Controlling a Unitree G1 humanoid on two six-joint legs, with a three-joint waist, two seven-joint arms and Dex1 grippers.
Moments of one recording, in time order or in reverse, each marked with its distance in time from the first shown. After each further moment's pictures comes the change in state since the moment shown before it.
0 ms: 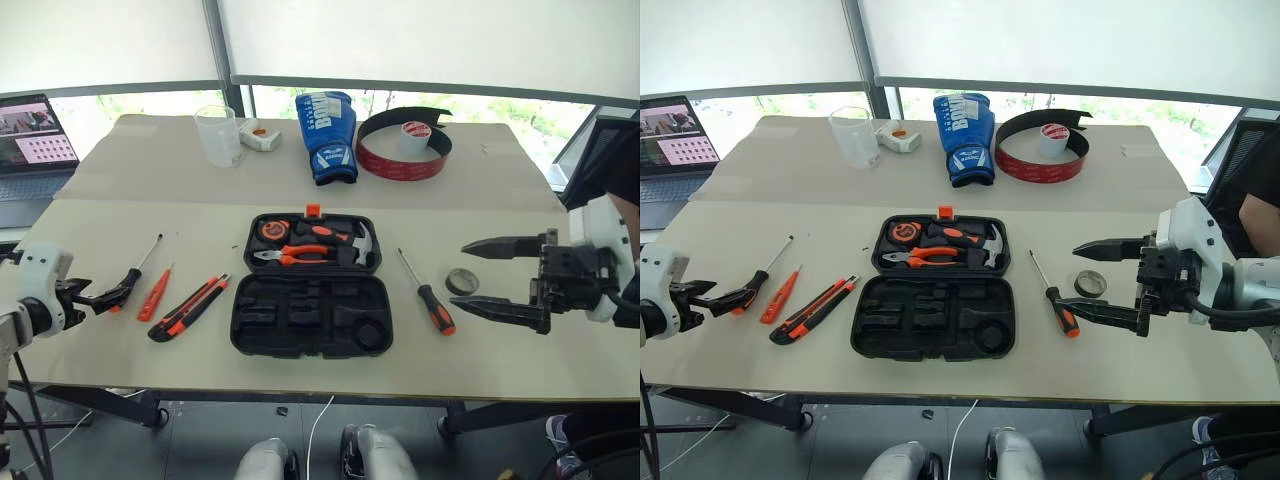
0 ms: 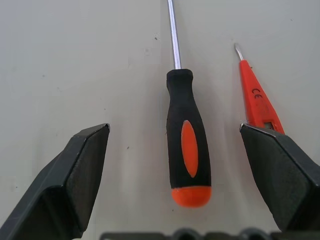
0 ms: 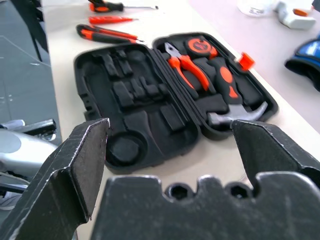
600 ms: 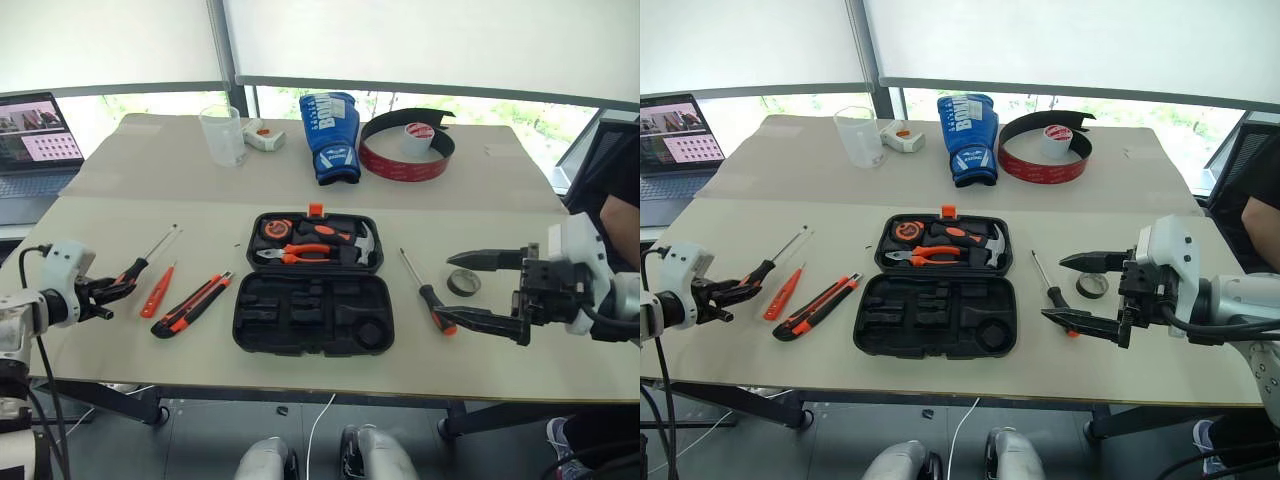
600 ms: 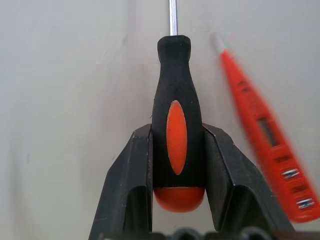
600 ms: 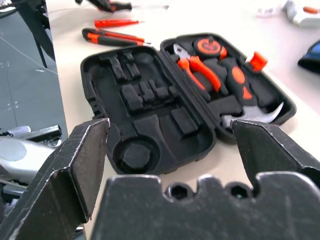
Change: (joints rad) left arm -0.143 -0.003 -0.099 0.179 0.073 -0.304 -0.228; right arm 0.090 0.044 0.007 -0.033 -0.016 -0.009 -0.061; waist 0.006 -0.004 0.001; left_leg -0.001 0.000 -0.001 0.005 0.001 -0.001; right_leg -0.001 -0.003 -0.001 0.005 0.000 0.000
